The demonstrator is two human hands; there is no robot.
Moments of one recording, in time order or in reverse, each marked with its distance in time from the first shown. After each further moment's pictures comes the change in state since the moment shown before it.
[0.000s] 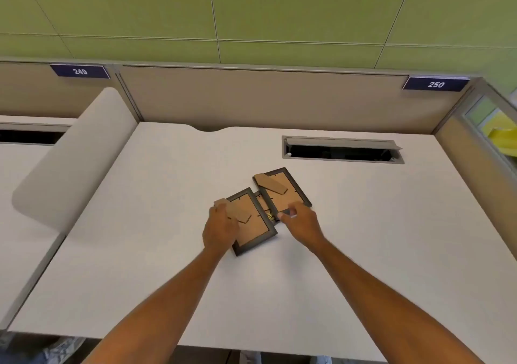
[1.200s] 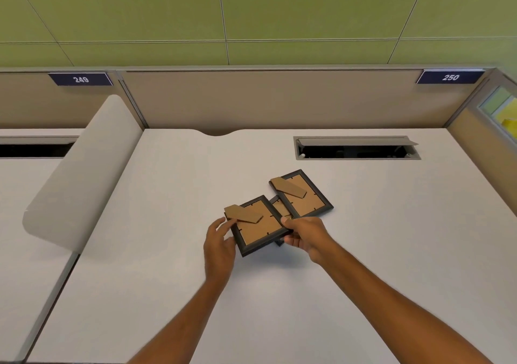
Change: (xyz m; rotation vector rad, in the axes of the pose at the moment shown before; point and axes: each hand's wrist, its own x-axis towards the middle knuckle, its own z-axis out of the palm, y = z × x) left_hand 0.007 -0.092 -0.015 -0.384 0.257 0.321; right_hand -0.009 -0.057 0.048 0.711 -0.066 0.489
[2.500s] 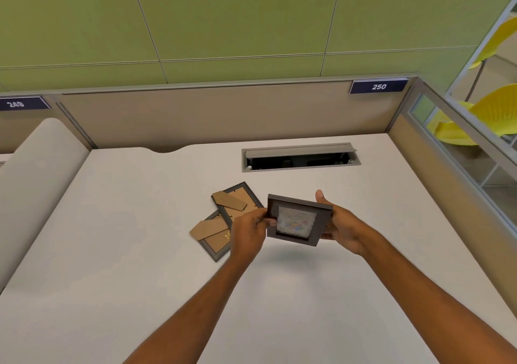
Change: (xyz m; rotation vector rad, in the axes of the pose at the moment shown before) left_hand -0.001 0.199 0.175 -0.053 -0.315 0.093; right_hand -0.011 -0.068 -0.253 -0.179 -0.195 -0.143
